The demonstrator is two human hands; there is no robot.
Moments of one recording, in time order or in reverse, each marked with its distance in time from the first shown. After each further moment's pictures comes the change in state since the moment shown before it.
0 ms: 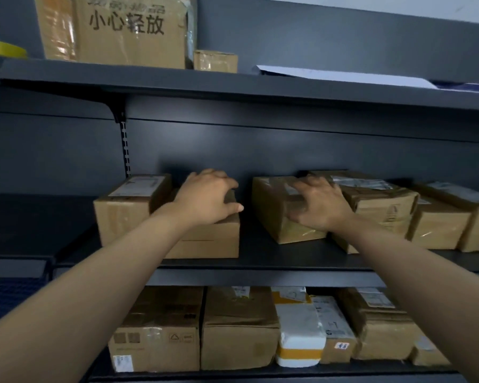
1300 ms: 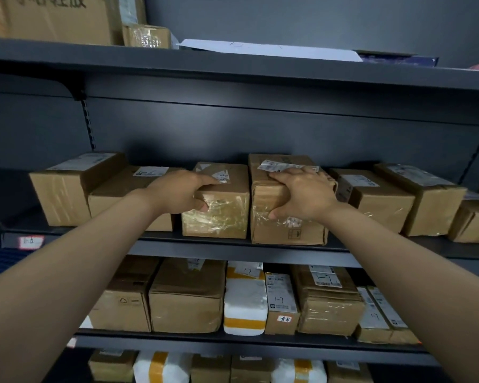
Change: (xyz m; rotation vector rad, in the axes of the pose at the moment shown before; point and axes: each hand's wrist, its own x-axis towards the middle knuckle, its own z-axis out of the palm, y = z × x) left_hand 0.028 0.082 0.030 -0.070 -0.241 -0.036; right_hand -0.037 0.111 -0.013 -0.037 -0.083 -0.108
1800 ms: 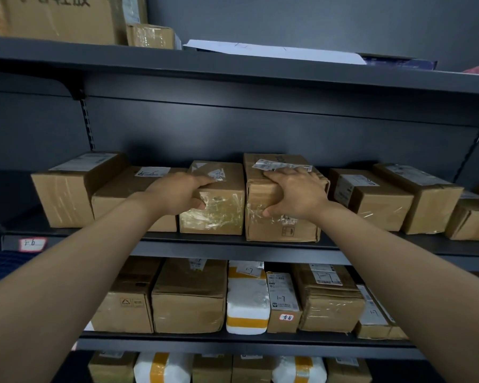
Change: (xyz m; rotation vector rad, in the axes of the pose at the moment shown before) left_hand 0.000 -0.021 0.009 -0.013 0.030 -0.030; right_hand 0.006 -0.023 0.001 0.031 -0.013 0.031
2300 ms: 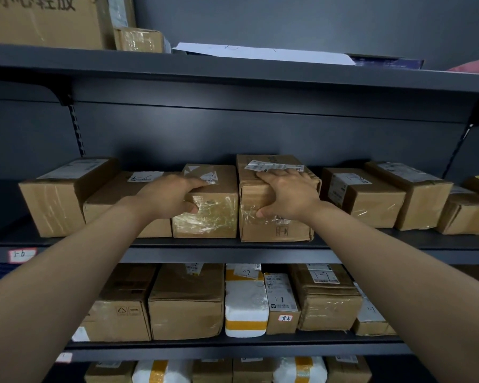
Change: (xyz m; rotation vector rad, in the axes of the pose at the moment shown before) left_hand -0.001 -0.002 -0.004 -0.002 -0.001 0.029; right_hand 0.004 -0.003 0.002 -0.034 -0.007 -0.006
